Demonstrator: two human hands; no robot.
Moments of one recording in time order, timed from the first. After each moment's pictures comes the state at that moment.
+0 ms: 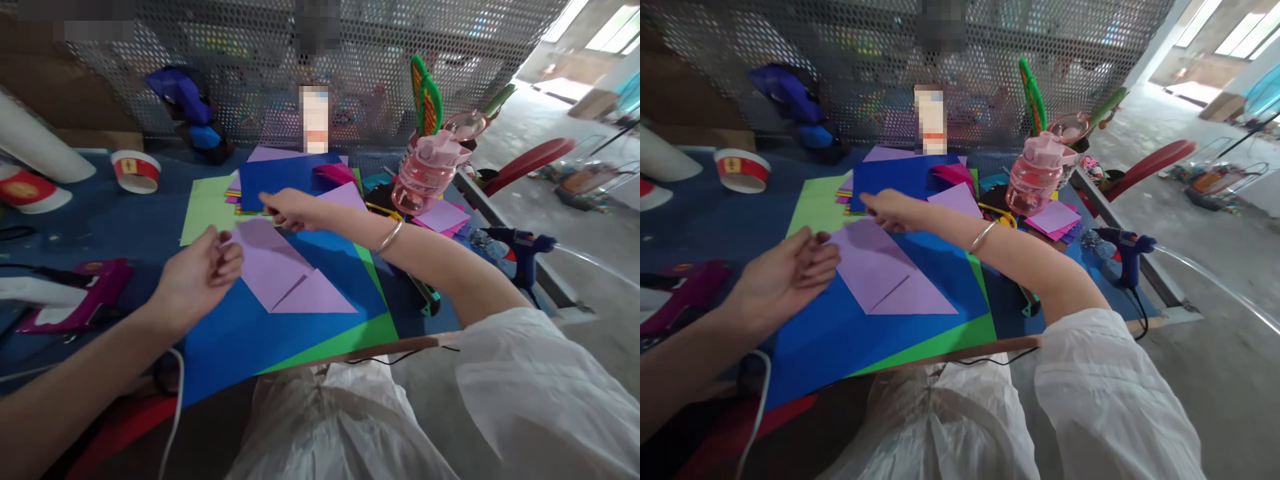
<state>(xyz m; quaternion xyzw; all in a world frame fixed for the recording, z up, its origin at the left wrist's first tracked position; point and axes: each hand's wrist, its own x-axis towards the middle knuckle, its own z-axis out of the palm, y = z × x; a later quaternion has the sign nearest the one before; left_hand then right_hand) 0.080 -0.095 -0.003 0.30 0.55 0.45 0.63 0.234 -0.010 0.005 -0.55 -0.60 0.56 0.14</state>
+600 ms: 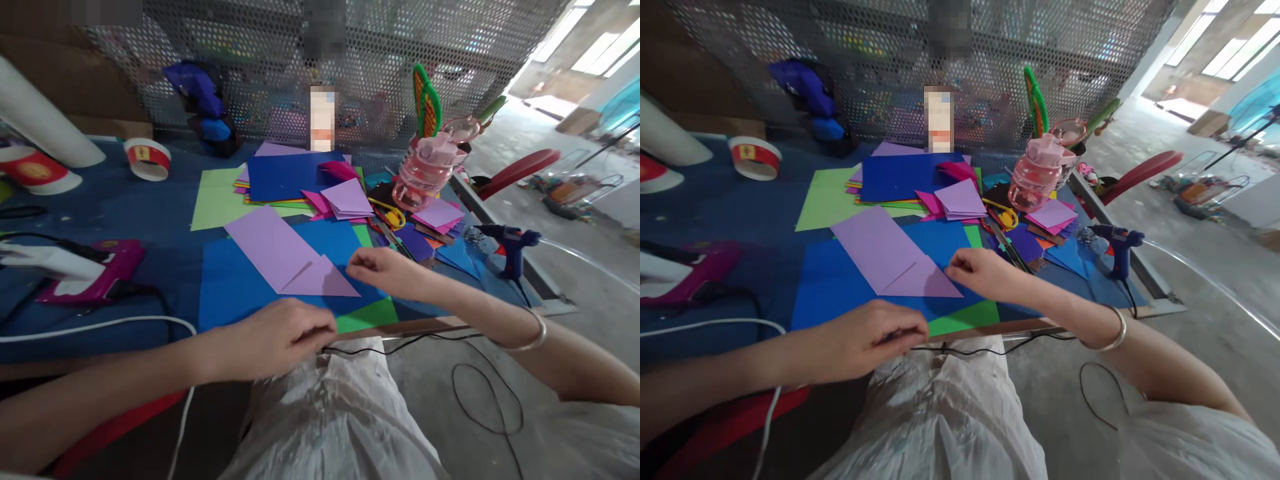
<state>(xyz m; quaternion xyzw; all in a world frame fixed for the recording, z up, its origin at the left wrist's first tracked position) 0.091 -0.170 -0.041 0.87 0.22 0.06 0.44 0.337 -0.162 -0.022 -0.60 -0.66 0.42 0.18</state>
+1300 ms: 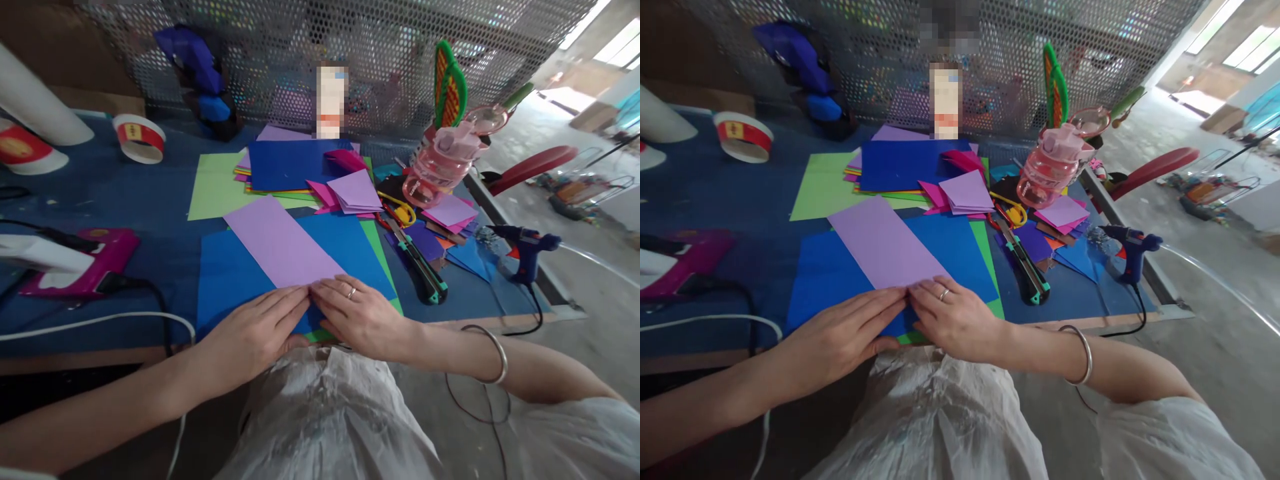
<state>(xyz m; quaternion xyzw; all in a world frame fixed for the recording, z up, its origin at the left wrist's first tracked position) 0.046 -0.178 -0.087 0.96 0.18 0.19 -0.08 0.301 -0.199 -0.082 -0.29 -0.93 -0.12 0.20</state>
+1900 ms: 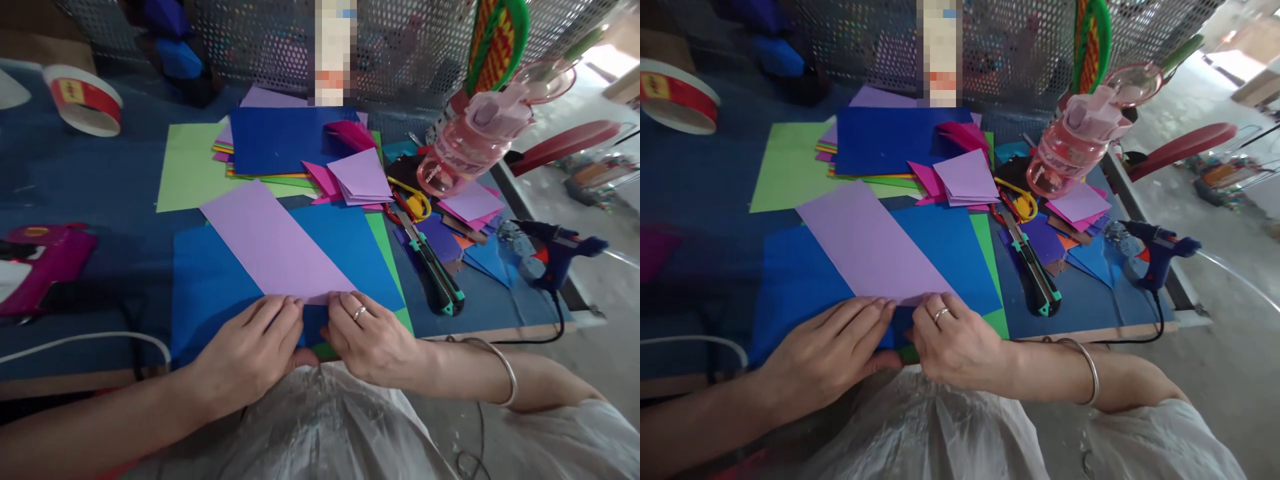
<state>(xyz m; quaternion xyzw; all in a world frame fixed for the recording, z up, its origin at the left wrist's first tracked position) 0.062 -0.176 -0.087 0.95 0.19 0.21 -0.17 0.294 -0.207 -0.078 -0.32 -0.91 -0.20 0.20</state>
